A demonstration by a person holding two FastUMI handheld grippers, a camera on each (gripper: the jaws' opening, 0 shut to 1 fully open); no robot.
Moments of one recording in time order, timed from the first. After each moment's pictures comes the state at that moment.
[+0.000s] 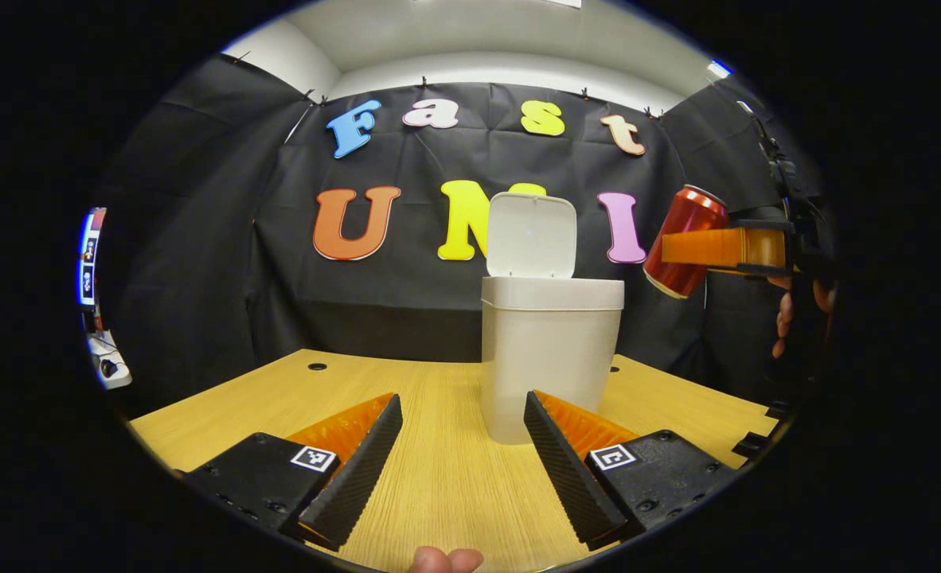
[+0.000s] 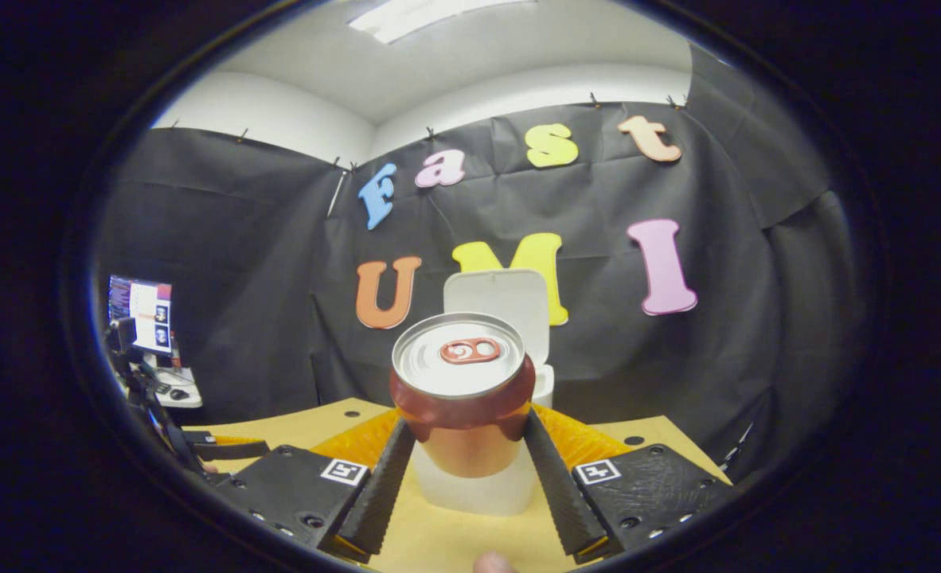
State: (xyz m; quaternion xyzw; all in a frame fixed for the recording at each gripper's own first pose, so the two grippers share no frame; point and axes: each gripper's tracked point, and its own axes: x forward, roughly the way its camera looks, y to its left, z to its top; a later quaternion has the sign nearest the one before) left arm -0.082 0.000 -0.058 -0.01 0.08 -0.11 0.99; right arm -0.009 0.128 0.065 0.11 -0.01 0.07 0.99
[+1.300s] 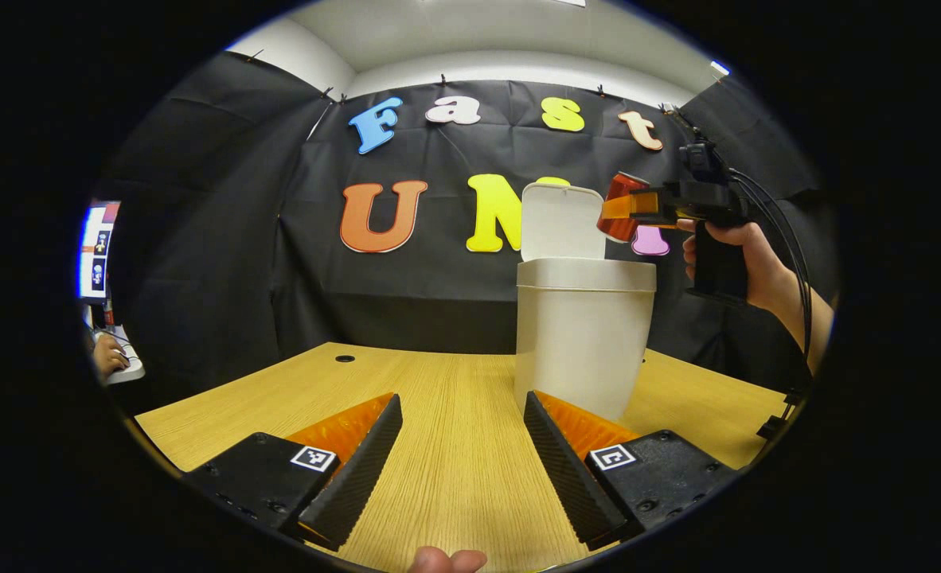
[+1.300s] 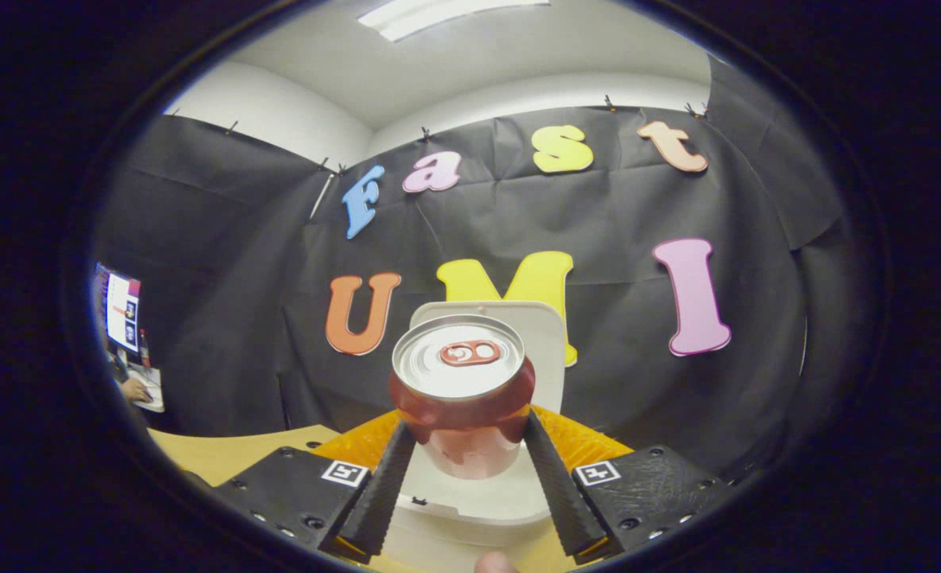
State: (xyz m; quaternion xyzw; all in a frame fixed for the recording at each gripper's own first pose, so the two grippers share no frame) left arm -0.083 0.040 -0.079 0.00 0.09 -0.07 0.99; right arm 0.156 0.109 0.100 0.10 -0.02 0.04 0.99
